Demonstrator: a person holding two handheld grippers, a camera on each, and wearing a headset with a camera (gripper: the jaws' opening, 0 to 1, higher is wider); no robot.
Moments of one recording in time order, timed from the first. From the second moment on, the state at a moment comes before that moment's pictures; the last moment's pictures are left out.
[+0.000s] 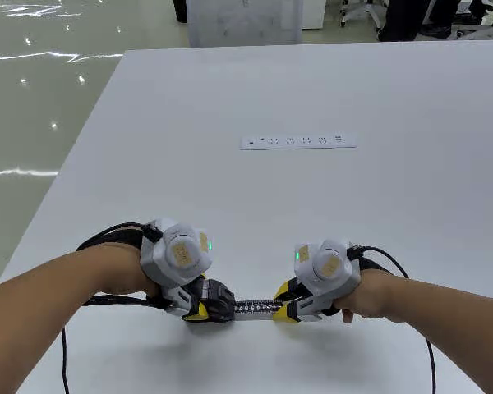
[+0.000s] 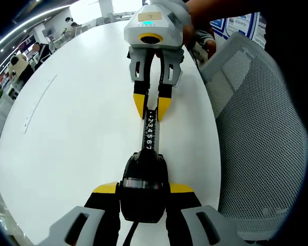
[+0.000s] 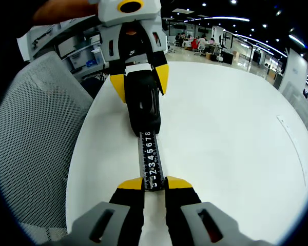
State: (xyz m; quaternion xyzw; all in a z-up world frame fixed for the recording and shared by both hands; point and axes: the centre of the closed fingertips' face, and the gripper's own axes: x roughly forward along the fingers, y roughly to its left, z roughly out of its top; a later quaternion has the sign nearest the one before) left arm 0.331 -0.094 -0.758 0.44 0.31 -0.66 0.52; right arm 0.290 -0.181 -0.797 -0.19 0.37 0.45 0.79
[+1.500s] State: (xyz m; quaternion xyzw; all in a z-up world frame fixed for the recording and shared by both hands) left arm 0.331 -0.094 -0.758 0.43 0.31 -0.66 0.53; right arm 0.275 -0.221 -0.797 -0.18 0.38 0.43 0.80
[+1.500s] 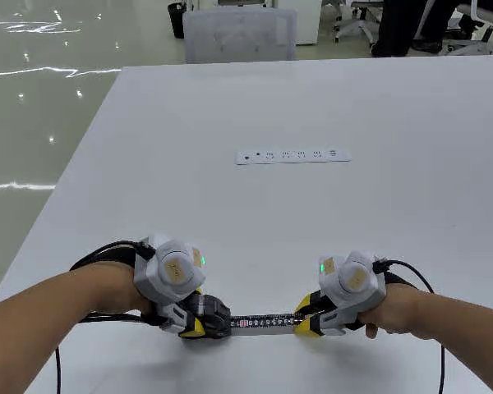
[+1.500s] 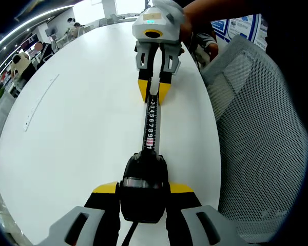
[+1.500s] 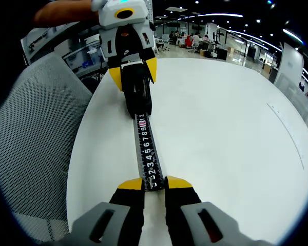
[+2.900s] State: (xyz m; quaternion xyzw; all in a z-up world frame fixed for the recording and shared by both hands) left arm 0.331 -0.095 -0.758 0.43 0.31 -0.66 0.53; right arm 0.262 -0.249 -0.796 -0.18 0.39 0.42 0.80
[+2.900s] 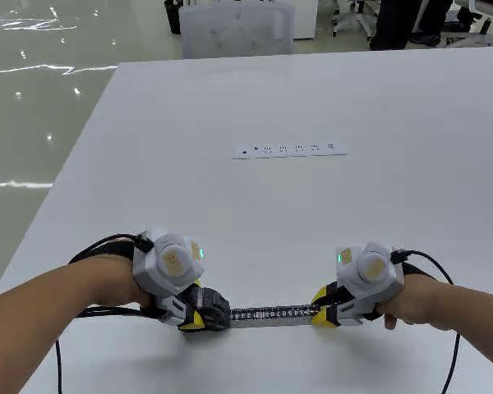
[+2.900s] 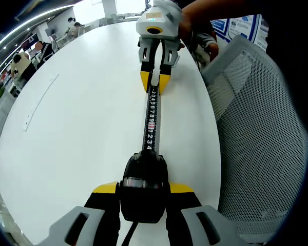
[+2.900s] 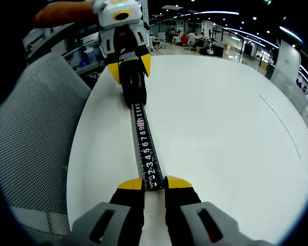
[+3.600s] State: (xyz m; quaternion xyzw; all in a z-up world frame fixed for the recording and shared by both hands) left arm 0.331 -0.095 -0.758 0.43 0.31 -0.66 0.53; right arm 0.257 -0.262 -0.796 -0.18 0.39 0.41 0.80
